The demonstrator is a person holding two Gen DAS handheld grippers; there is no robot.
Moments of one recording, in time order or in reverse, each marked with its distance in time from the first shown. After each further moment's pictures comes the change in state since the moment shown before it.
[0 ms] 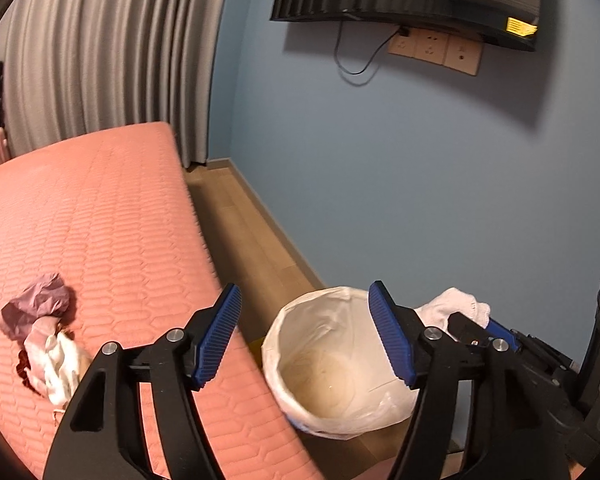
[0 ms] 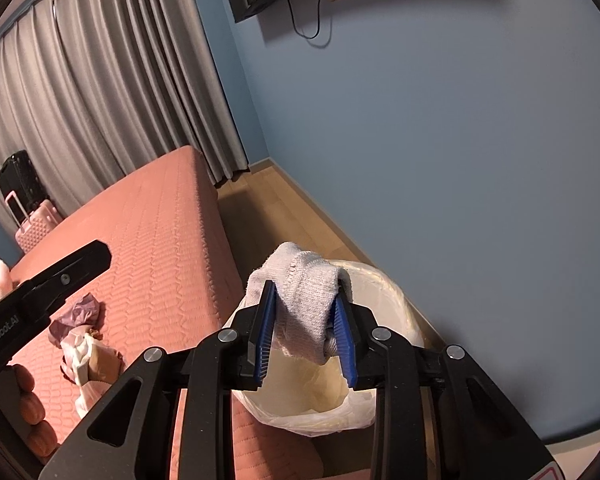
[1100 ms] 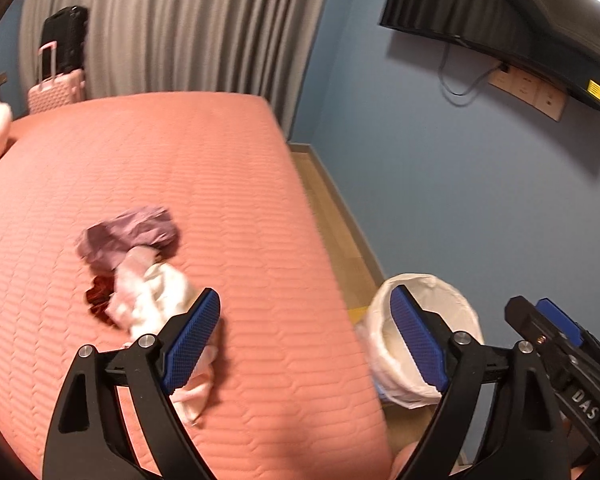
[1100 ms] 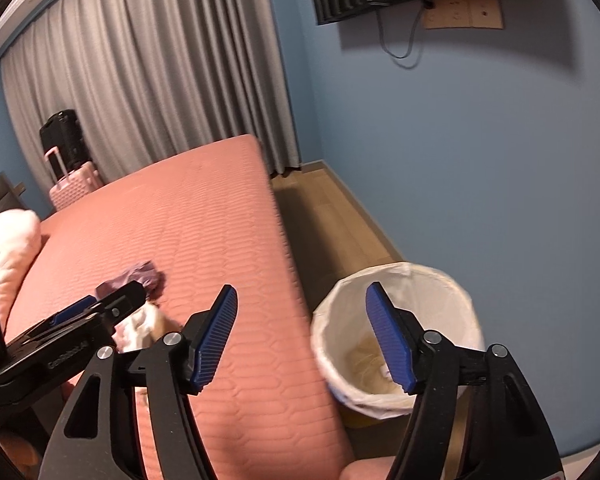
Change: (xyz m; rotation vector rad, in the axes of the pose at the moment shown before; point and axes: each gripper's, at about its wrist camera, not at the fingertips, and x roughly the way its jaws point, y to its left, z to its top) left arm -0.062 0.107 -0.043 -0.218 0.016 0.204; right arm -0.050 0.111 -0.030 -0.169 -0.016 0.117
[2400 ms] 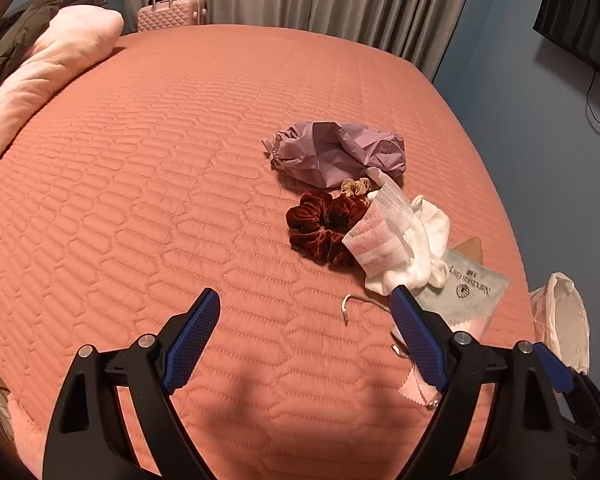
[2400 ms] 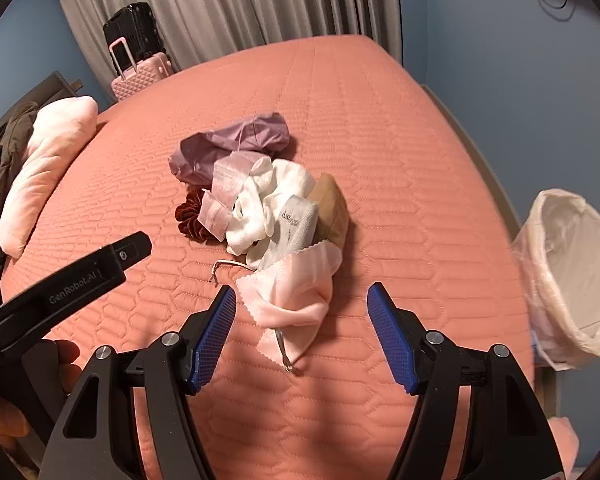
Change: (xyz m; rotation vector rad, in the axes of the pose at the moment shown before) left arm 0.020 0.213 -0.057 -0.232 0.133 0.280; right arm 0.118 0.189 -0.116 -0.187 0.312 0.210
